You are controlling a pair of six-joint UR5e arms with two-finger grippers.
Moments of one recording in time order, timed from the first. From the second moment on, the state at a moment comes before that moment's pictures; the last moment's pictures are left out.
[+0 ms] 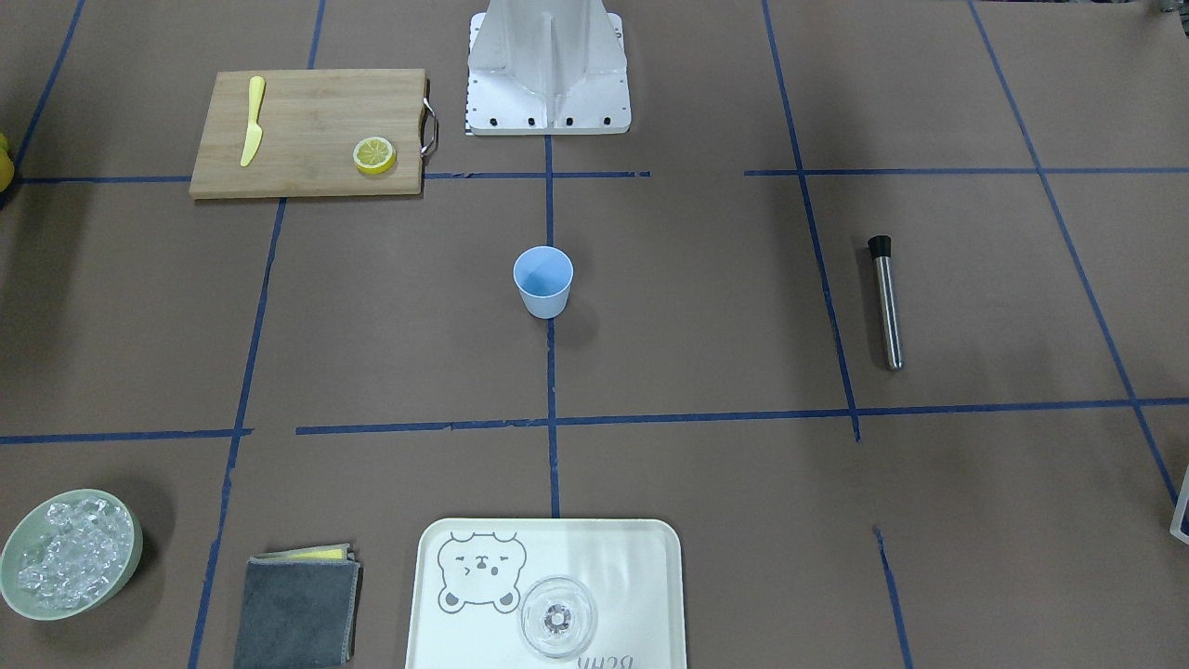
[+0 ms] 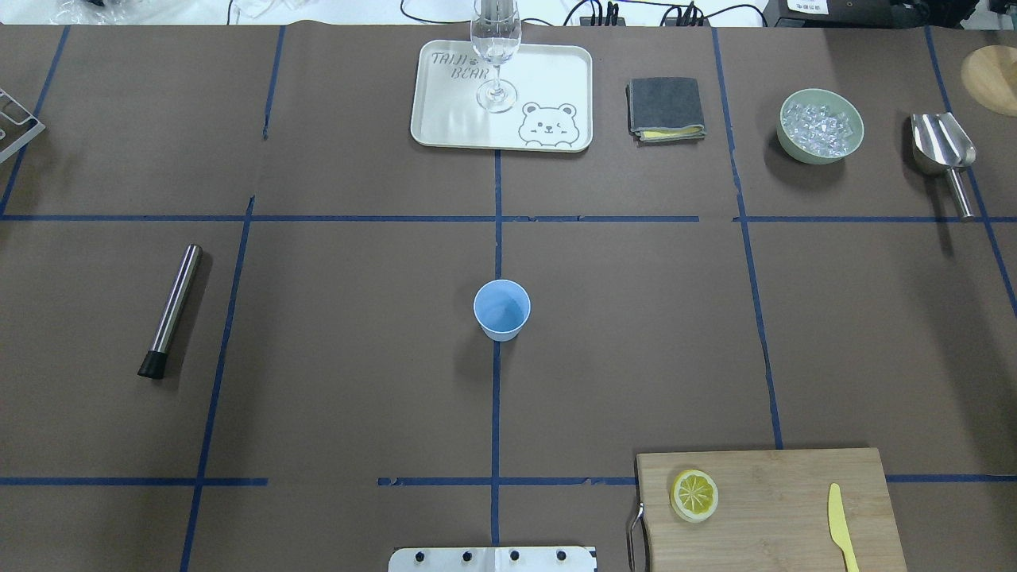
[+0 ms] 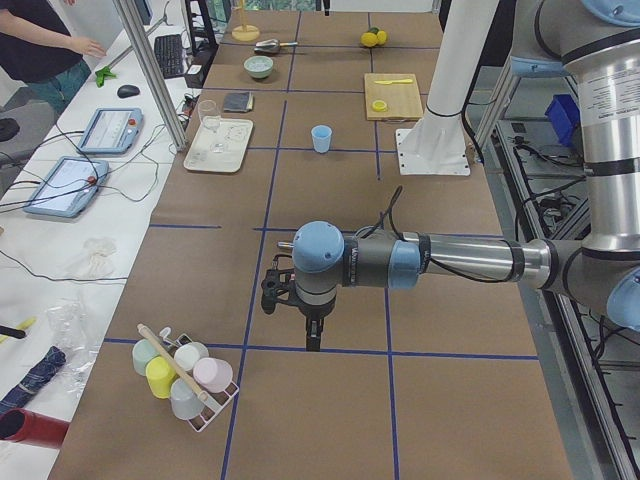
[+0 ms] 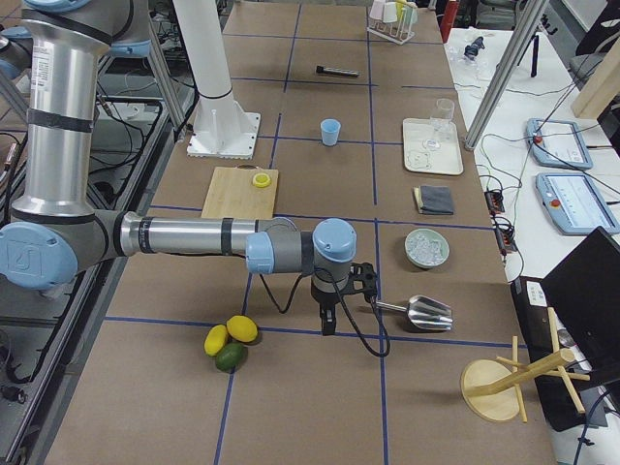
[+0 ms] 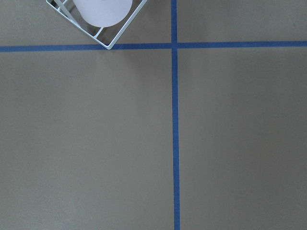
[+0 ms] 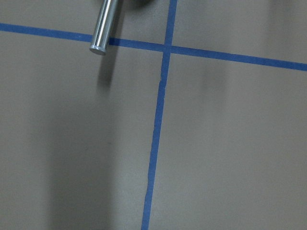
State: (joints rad) left arm -1.59 -1.36 -1.86 -1.55 -2.36 0.00; right arm 1.48 -1.73 1.74 -1.52 2.28 0.00
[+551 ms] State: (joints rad) left arm -1.59 -1.36 -1.87 -1.56 -2.36 0.00; right arm 1.48 -1.73 1.75 -1.52 2.28 -0.01
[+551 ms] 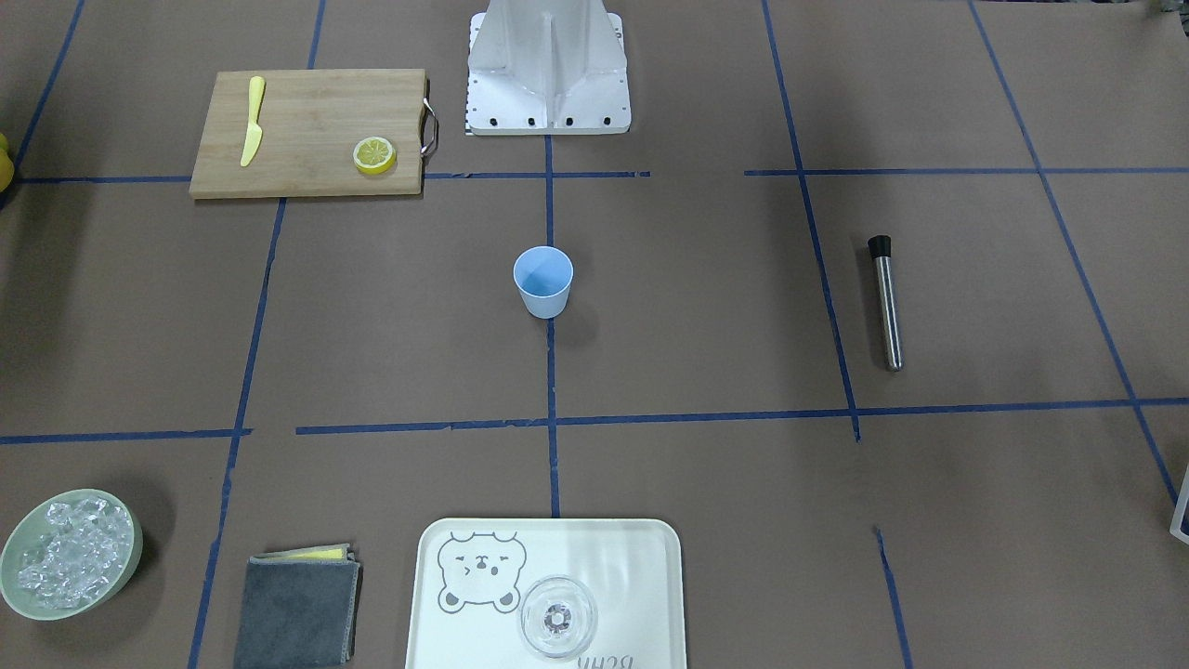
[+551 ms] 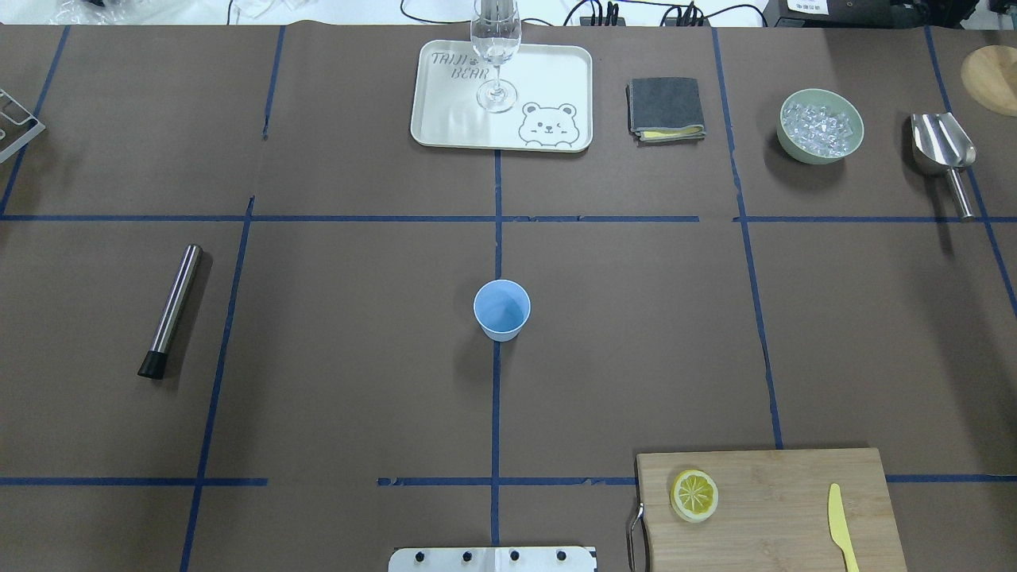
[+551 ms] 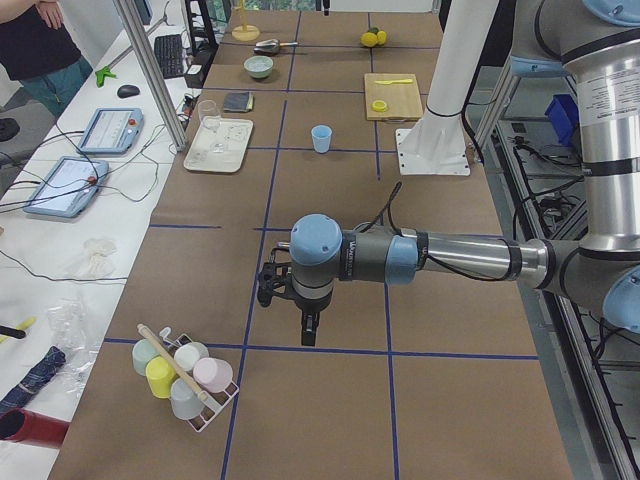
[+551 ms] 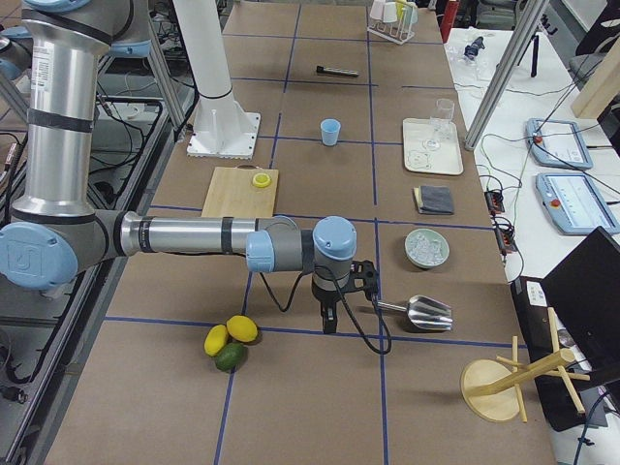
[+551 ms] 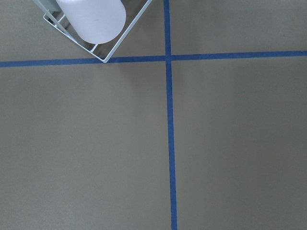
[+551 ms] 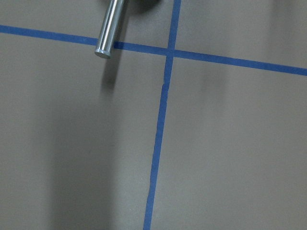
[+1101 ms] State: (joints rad) left arm -1.59 -1.41 -1.87 -1.60 -2.36 0.01; right arm 1.47 -1.72 1.79 -1.52 2.29 0.00
